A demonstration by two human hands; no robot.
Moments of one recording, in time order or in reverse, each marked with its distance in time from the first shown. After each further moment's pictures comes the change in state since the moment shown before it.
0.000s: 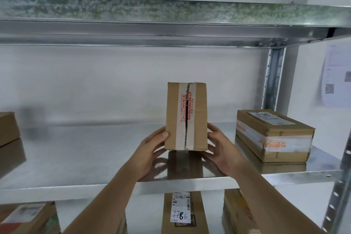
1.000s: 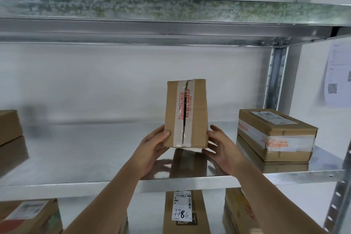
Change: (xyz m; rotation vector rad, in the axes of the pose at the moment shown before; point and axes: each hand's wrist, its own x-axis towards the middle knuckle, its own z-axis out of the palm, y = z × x) left_hand -0.005 0.003 0.000 -0.123 0.002 0.018; right_hand 0.007 0.006 -0.004 0.066 0.038 0.047
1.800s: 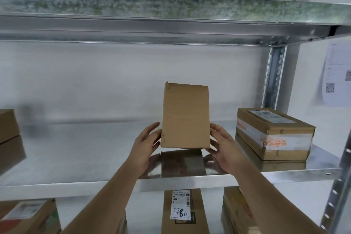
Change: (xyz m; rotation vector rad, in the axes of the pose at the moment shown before) left_hand 0.003 -0.002 0.000 0.138 0.311 0.034; right_hand -0.004 -0.002 0.005 -0.034 0.120 -0.121
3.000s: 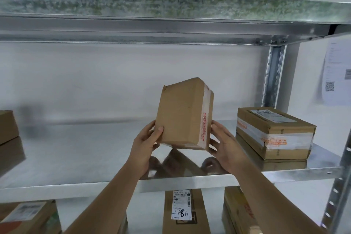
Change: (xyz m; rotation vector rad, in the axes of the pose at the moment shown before) left_hand 0.000 0.000 0.001 -0.087 0.012 0.045; right_hand 0.001 0.000 0.000 0.056 -0.041 -0.027
